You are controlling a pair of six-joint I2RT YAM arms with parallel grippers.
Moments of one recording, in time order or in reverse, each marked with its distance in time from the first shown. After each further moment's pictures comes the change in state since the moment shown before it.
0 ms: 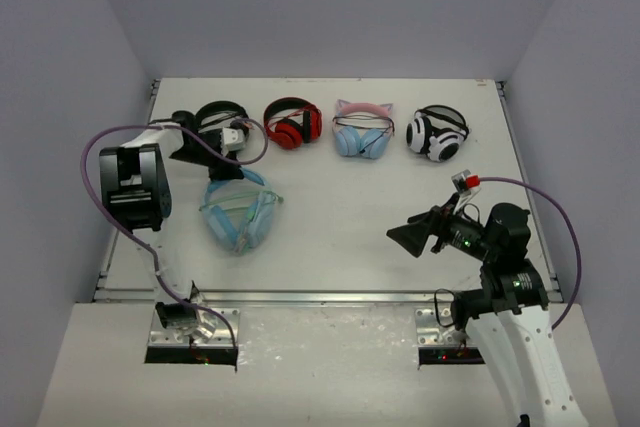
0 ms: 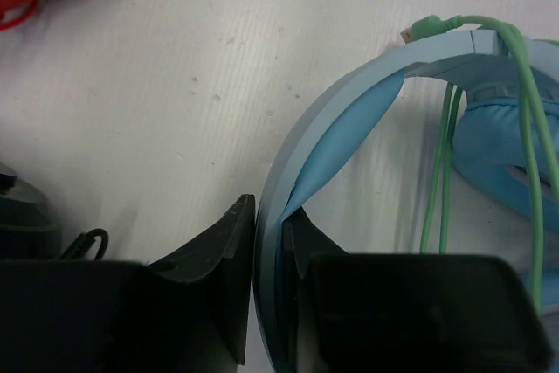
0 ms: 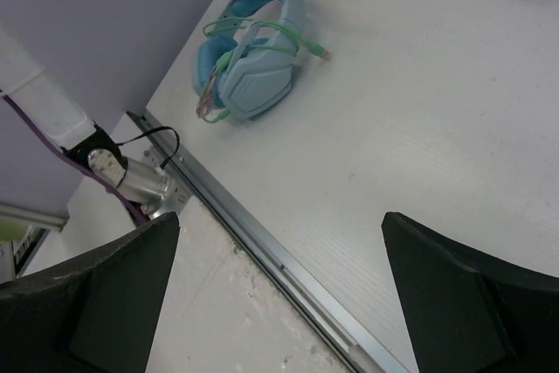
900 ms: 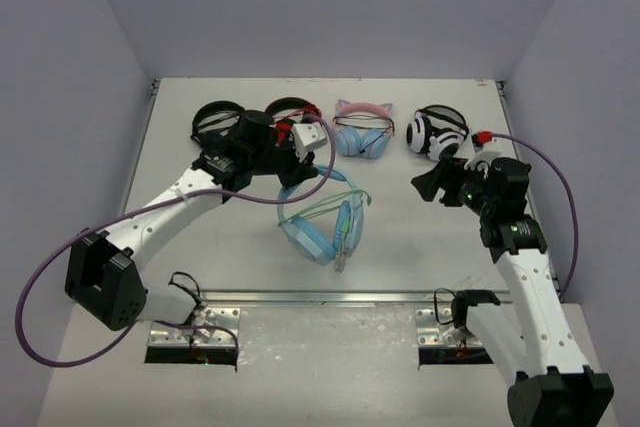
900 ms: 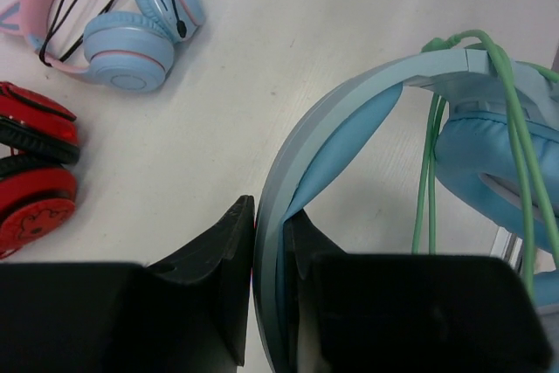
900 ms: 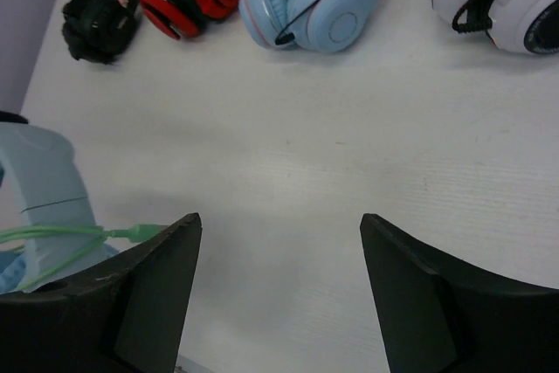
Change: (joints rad) left arm -0.697 -0.604 -0.256 0.531 -0.480 -1.063; right arm -0.103 0.440 0.192 0.056 0.384 -0.121
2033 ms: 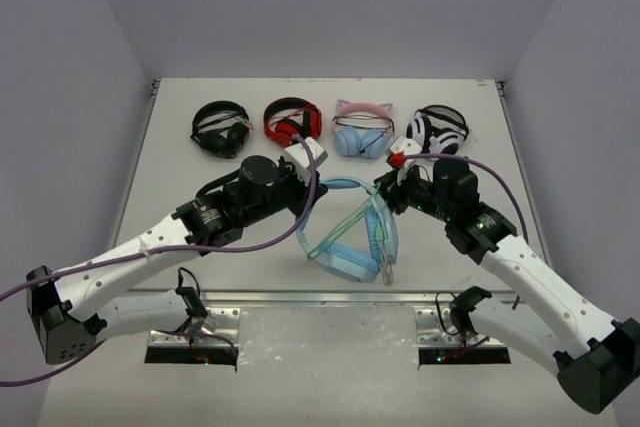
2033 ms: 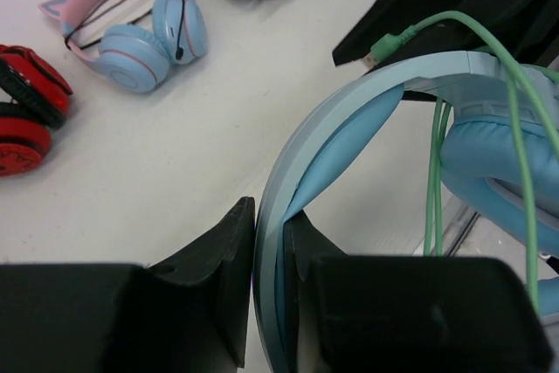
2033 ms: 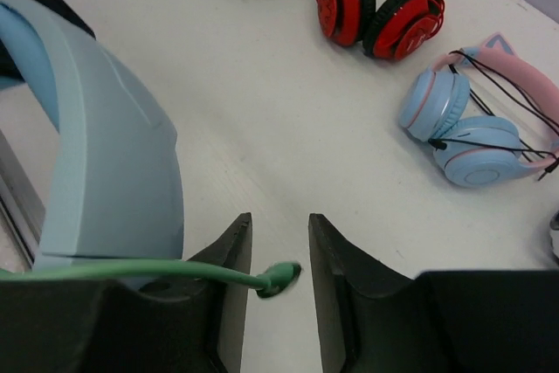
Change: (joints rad) left arm -0.345 -0.301 -0.121 0.066 -0.512 -0.377; right arm 0.536 0.061 0.050 0.165 0.086 -0.457
